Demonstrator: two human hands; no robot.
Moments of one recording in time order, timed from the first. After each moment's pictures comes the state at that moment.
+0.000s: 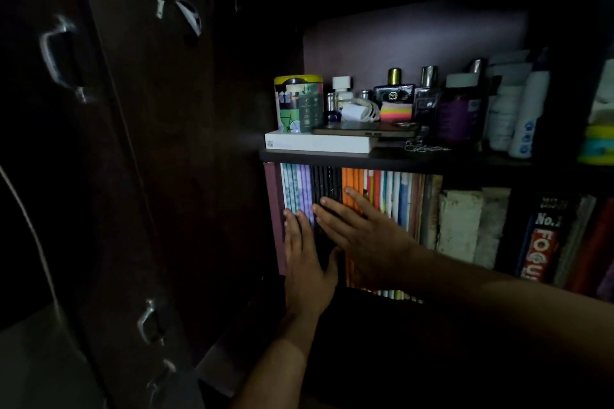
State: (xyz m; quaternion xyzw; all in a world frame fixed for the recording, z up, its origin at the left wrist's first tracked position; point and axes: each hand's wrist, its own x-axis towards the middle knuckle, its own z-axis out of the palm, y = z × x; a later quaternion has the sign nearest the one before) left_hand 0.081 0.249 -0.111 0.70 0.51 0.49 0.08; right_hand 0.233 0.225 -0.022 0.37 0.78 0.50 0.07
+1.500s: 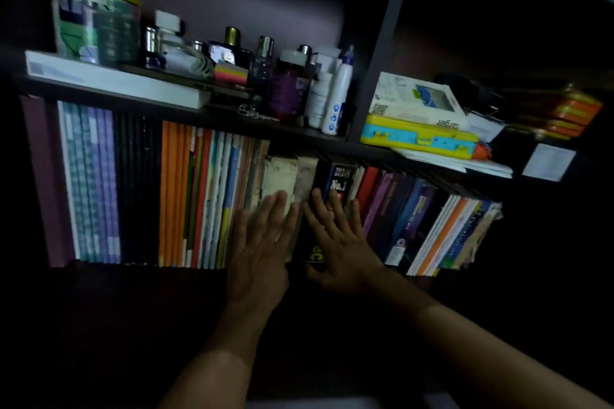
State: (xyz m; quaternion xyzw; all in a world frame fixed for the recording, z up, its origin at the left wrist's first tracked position) left_hand 0.241 0.171 -0.116 0.85 0.37 0.34 -0.16; right_hand 0.410 0.096 -0.074 0.65 0.70 0.28 -0.06
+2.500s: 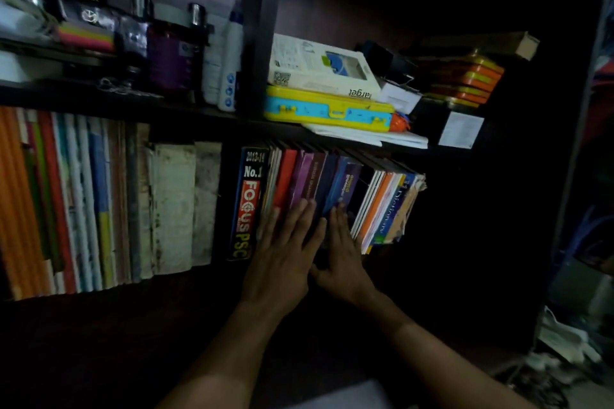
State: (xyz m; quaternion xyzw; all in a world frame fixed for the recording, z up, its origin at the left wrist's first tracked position) left_hand 0.373 0.113 -0.116 0.93 0.15 0.32 -0.08; right_hand 0.506 0.026 -0.123 0.80 0.52 0.10 -0.28
